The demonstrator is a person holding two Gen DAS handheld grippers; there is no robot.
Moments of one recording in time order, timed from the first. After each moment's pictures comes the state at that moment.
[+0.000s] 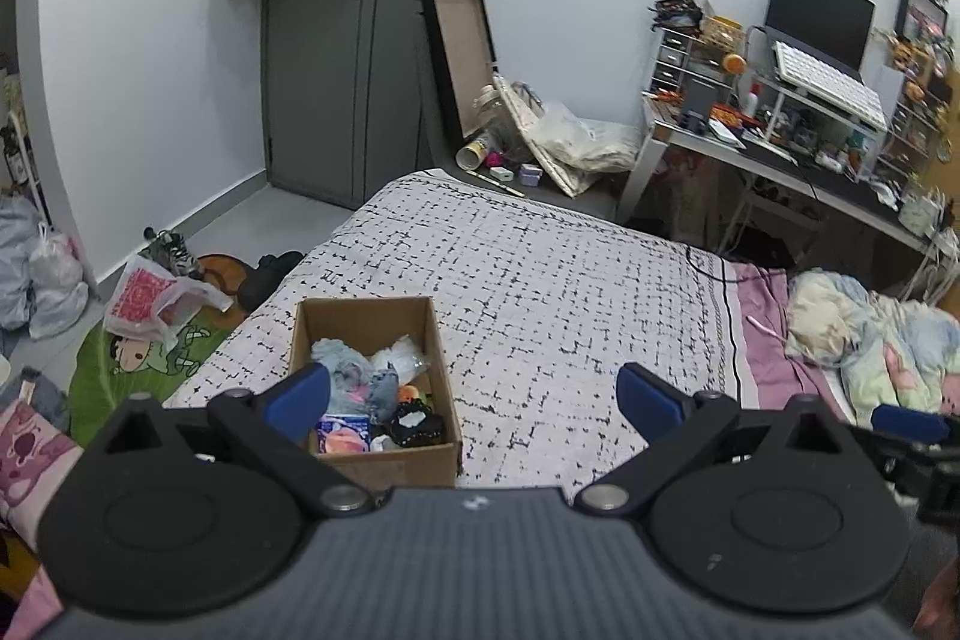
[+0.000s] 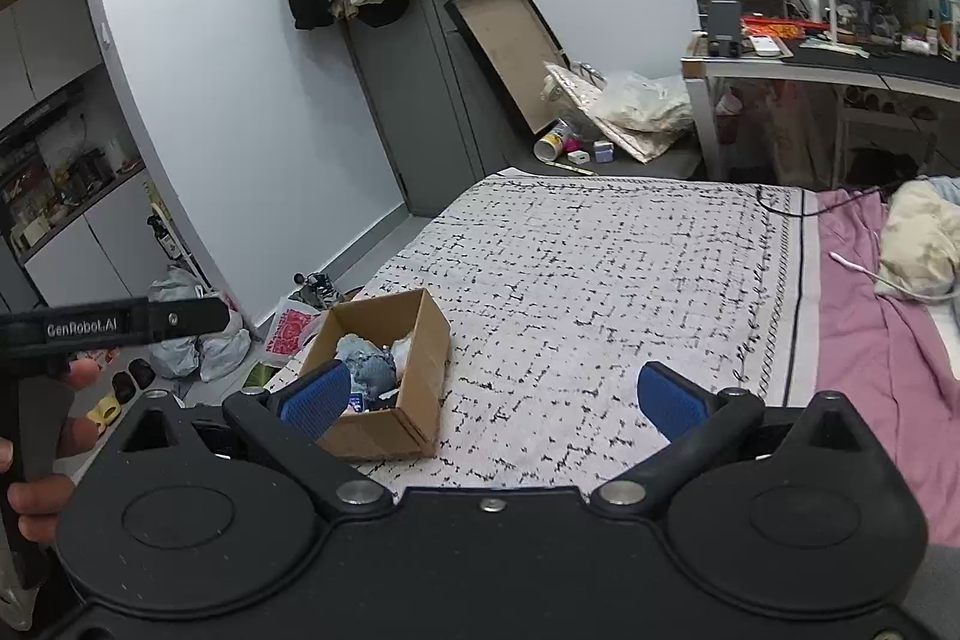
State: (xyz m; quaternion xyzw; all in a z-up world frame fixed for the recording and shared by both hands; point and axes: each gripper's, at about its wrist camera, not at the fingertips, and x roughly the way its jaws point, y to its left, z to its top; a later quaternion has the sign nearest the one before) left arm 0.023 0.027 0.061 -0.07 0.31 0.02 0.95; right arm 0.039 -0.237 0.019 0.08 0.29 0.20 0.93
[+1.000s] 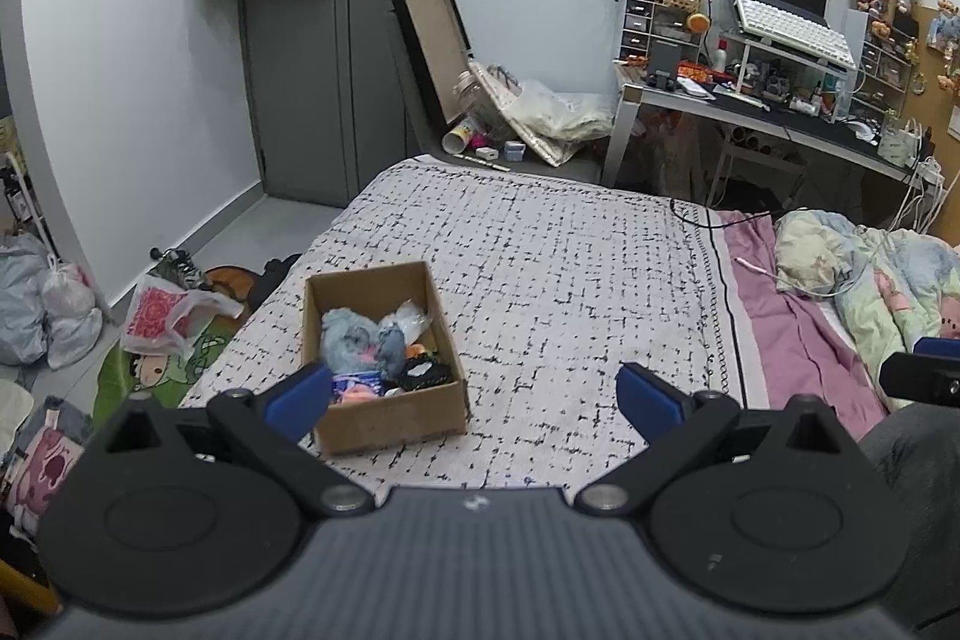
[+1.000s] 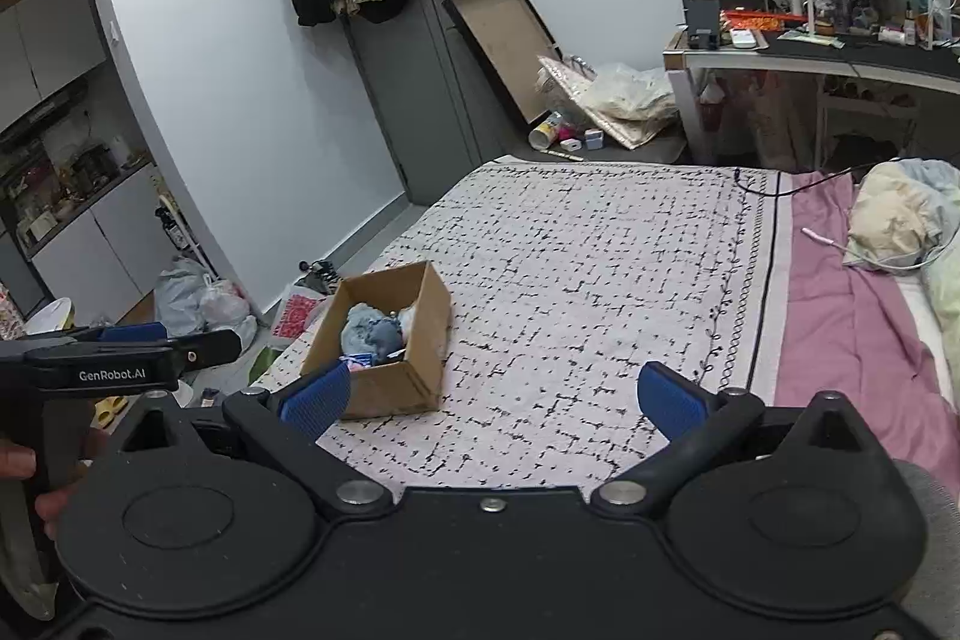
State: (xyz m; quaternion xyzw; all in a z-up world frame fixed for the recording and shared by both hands) left arm -0.032 0.010 0.050 -0.02 0.31 0.01 0.95; right arm -0.009 -0.260 0.025 0.08 0.30 0.20 0.93
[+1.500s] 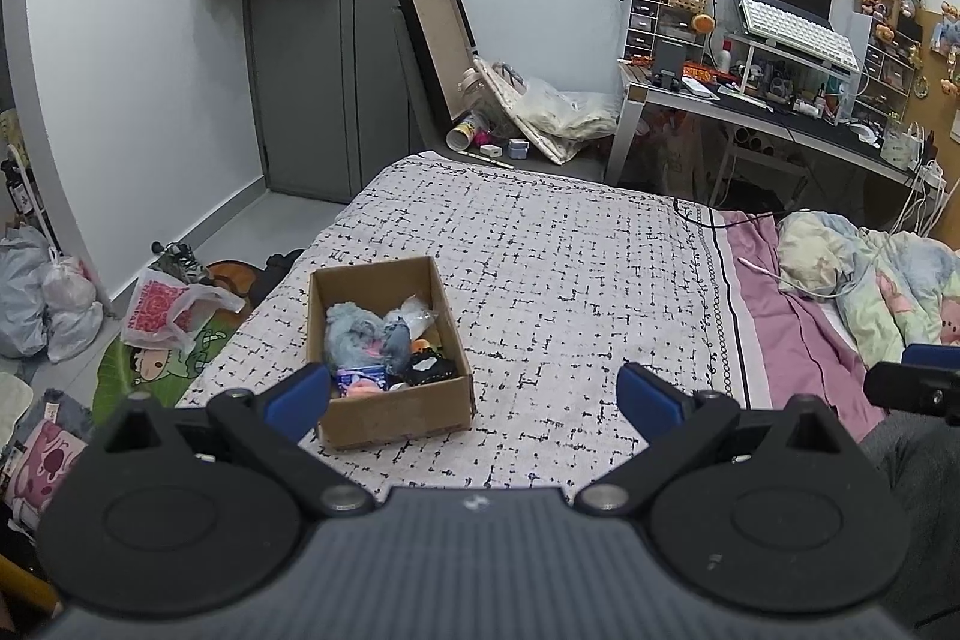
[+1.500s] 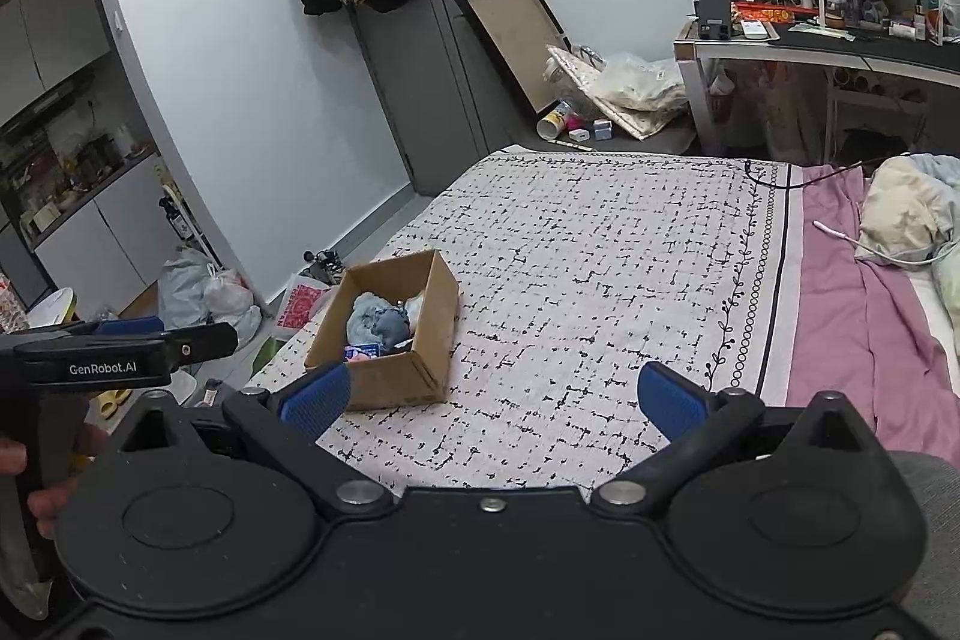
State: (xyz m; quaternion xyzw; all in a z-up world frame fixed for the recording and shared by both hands) left arm -0.035 0.016 0.051 -0.02 0.31 0.01 0.95; right arm -0.011 -0.251 0.021 0.08 0.31 0.20 0.93
